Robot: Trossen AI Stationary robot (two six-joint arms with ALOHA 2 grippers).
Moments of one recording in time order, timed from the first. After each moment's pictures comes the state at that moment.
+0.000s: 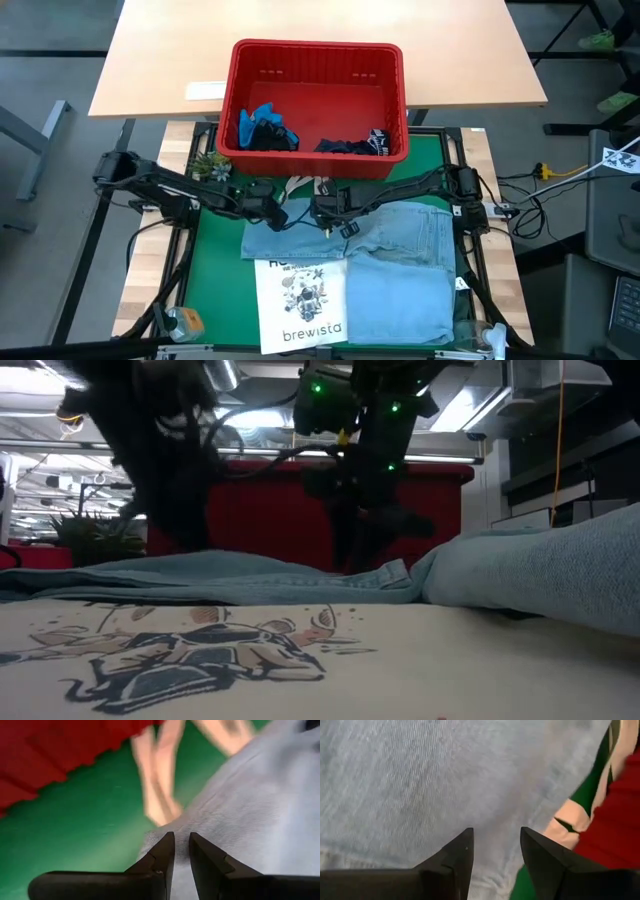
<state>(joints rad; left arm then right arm) -0.07 1.38 0.66 -0.40 -0.48 -0.91 0.03 2.04 1.49 -0.72 0.28 -0.56</state>
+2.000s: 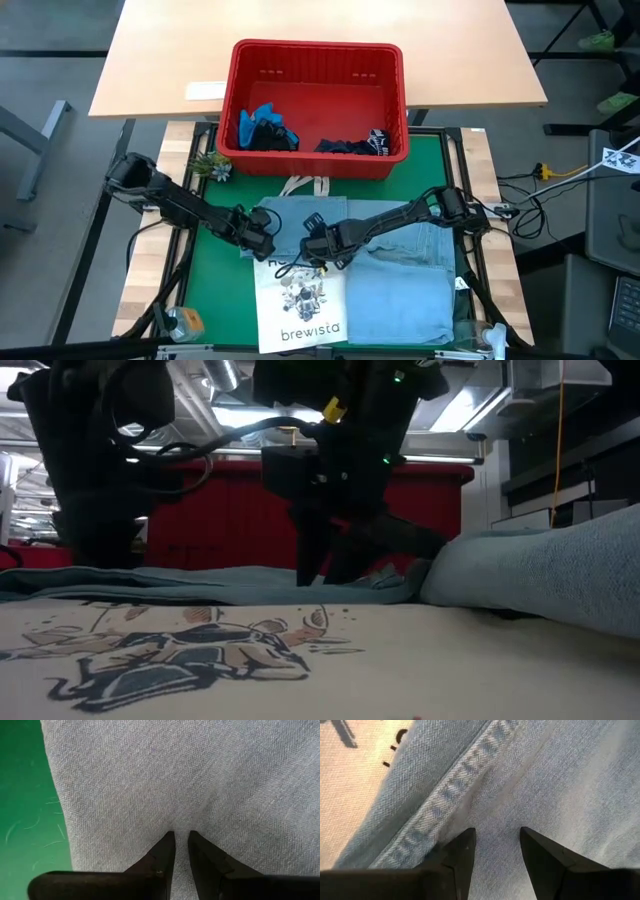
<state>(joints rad) -0.32 1.54 0.67 -0.61 -0.32 -1.05 0.24 2.22 1.64 -0.71 0.29 -0.55</state>
